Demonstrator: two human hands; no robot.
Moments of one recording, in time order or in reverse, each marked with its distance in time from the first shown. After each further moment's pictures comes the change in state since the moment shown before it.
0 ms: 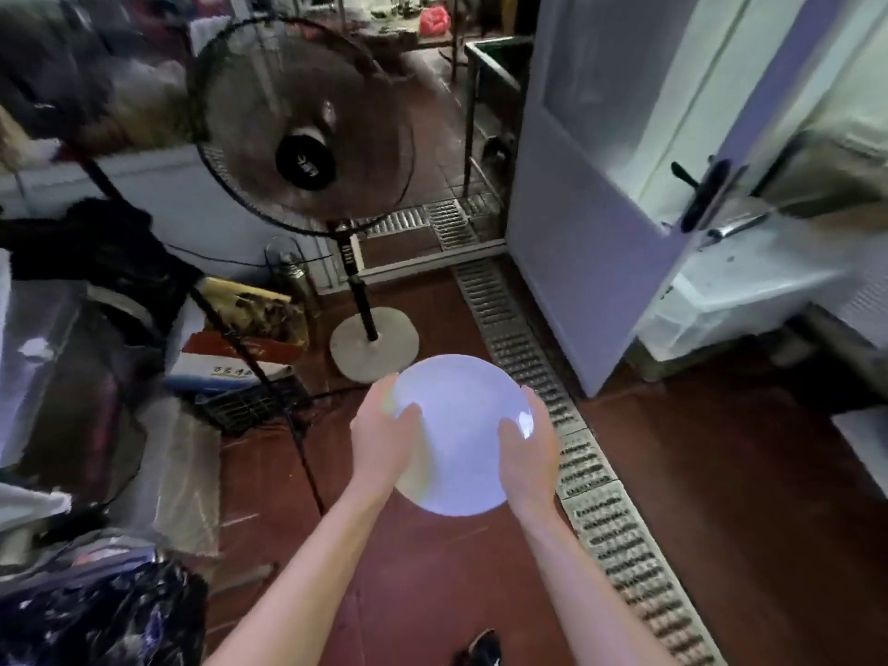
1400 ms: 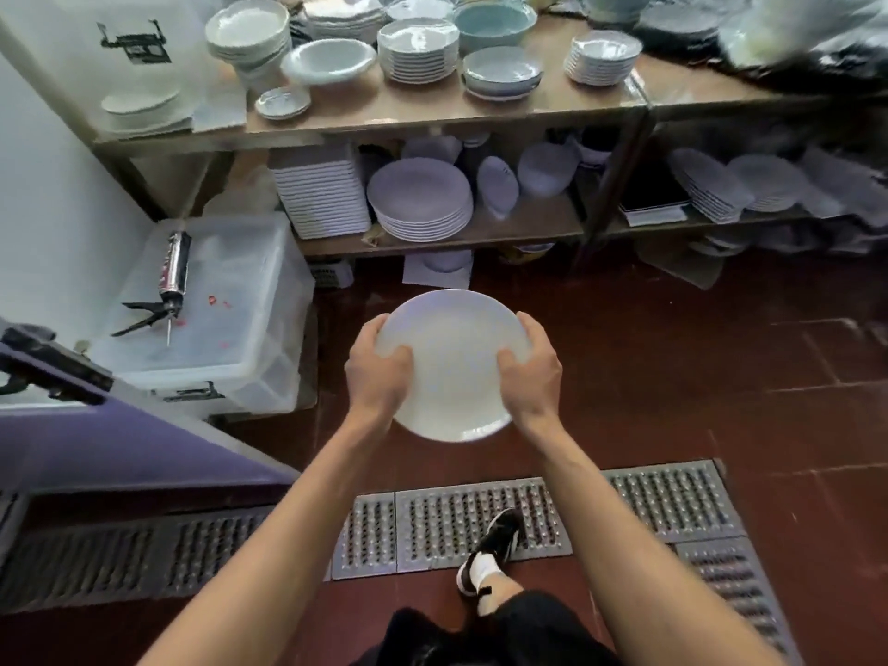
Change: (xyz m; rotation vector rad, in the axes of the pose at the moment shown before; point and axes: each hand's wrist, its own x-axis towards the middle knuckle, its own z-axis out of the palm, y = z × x) left_hand -0.111 0.291 0.619 0.134 -1.189 0.542; right_hand 0.192 0.025 -0.503 0.028 1.274 0.245
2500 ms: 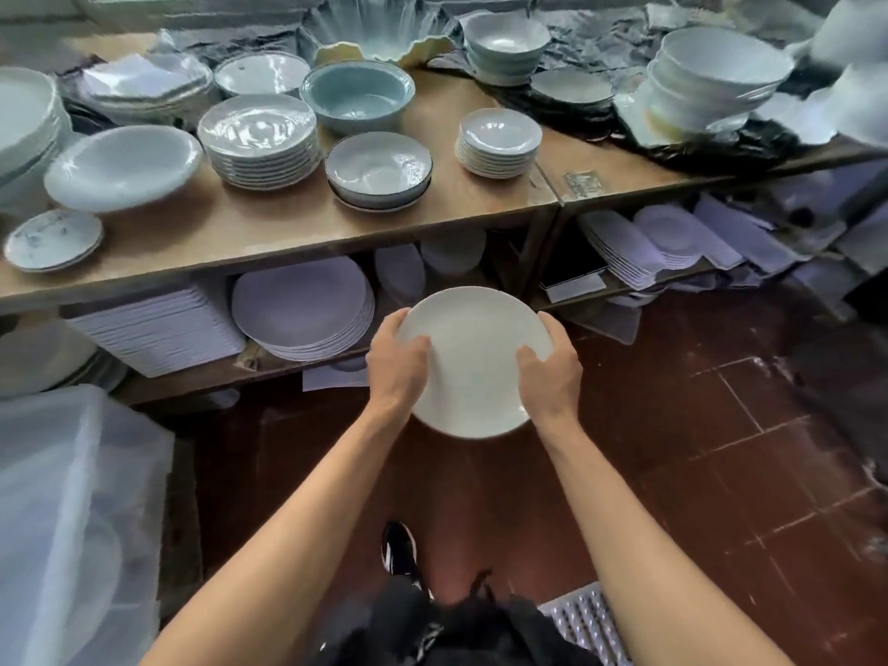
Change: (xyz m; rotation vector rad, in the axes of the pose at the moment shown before) left_hand 0.368 0.185 0.320 -0.078 -0.287 0.025; right_hand 0.460 -0.048 -0.041 0.009 0.265 0.111
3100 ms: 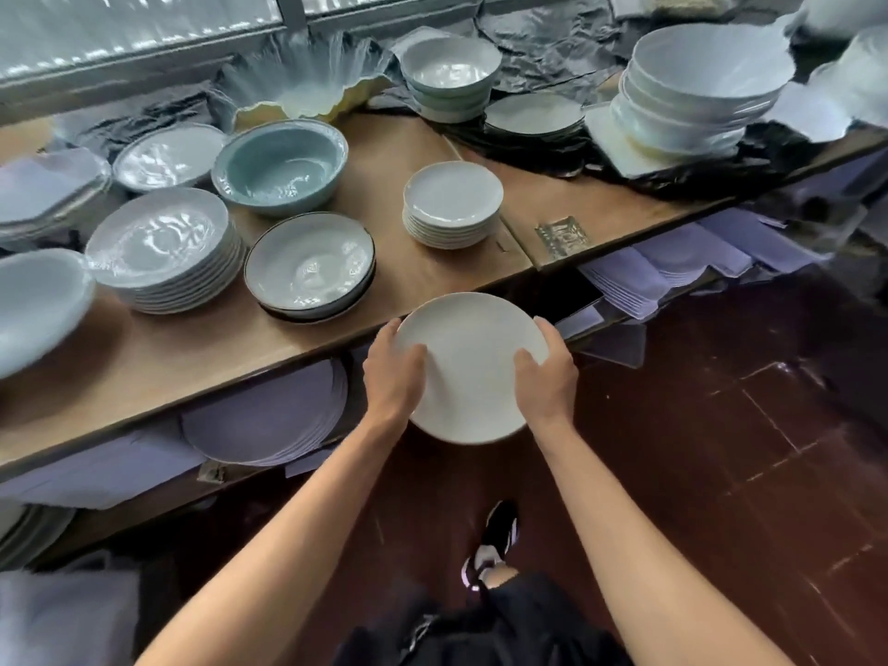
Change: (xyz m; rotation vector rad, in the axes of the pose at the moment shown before) left_hand 0.212 0.091 0.134 0.167 -0.088 -0.003; right_hand 0.257 -0.018 0.033 0.015 0.064 0.069
